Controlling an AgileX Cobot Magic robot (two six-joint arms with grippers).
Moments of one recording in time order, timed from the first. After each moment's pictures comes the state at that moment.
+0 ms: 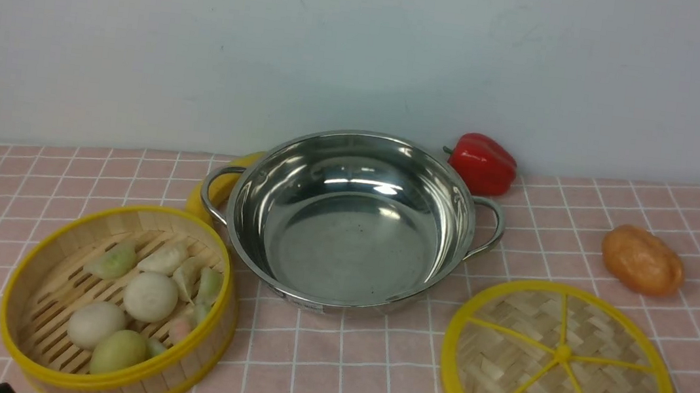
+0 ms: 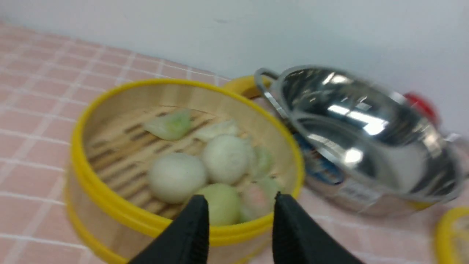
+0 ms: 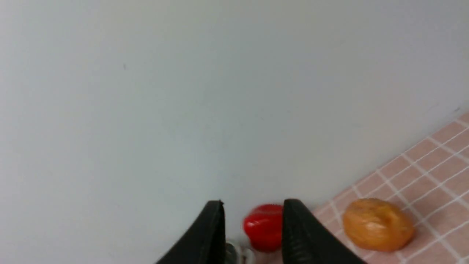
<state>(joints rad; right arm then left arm) 0.04 0.02 0.01 0.20 0.01 0.69 0.08 0.00 0.01 -0.64 0.34 0.11</state>
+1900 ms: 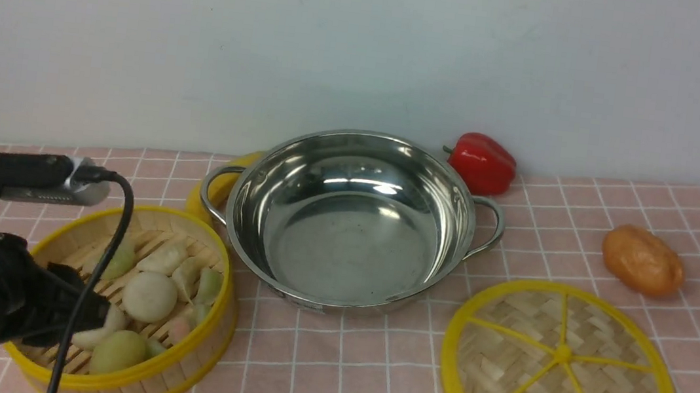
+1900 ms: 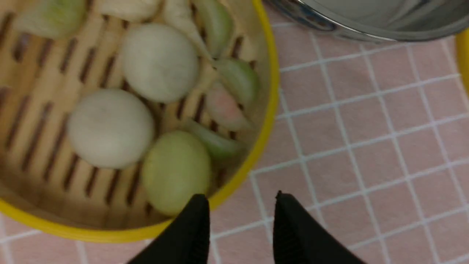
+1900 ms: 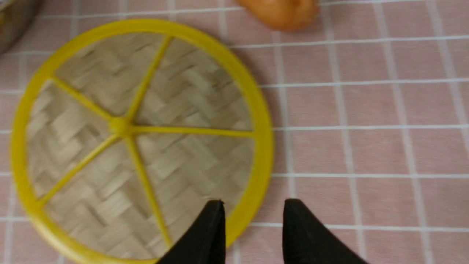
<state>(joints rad) 0.04 1.06 -0.67 0.23 0.74 -0.07 0.10 1.12 -0.72 -0.41 0.76 0.40</state>
